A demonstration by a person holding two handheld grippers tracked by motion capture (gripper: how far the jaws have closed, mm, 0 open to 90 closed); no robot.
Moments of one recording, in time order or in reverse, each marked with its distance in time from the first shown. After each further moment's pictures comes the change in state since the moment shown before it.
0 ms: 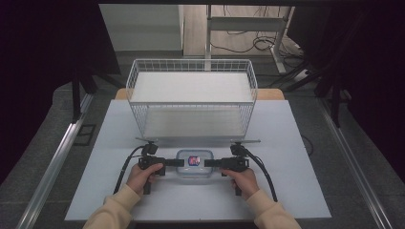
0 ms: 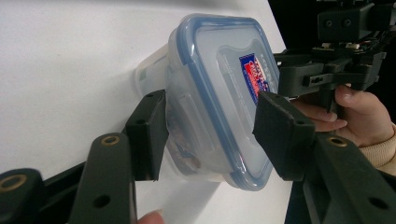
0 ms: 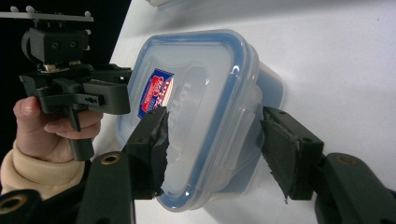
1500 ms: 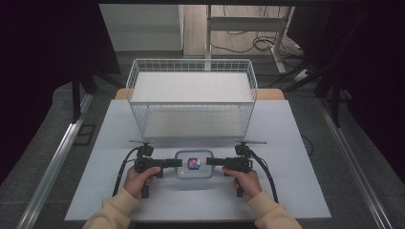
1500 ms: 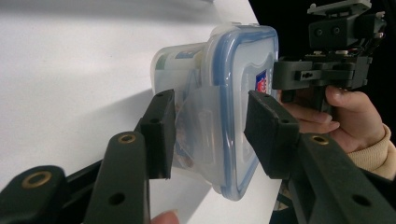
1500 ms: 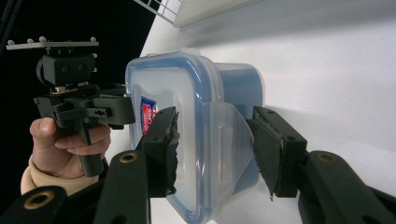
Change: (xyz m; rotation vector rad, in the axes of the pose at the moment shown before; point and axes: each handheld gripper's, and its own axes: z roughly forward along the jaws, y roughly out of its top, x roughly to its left) left arm -0.028 -0.010 -0.018 -0.083 0.024 0.047; right arm 0.012 -0.005 -0.017 -0.085 0.050 -0.014
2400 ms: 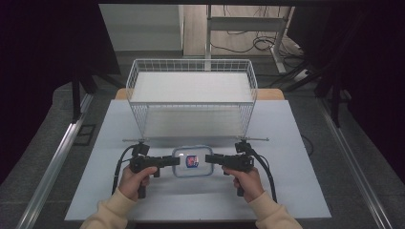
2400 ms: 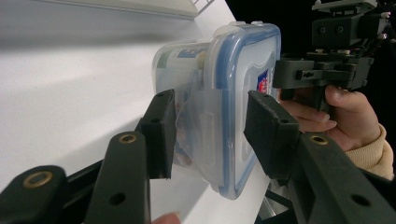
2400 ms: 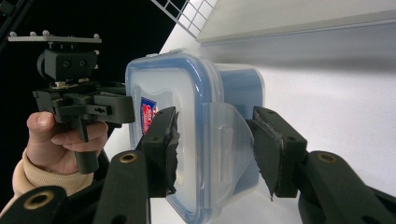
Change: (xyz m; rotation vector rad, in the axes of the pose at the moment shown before) left arm -0.021 0.003 -0.017 -0.046 -0.007 0.059; right arm 0.029 0.004 -0.013 -0.049 -0.001 -0.132
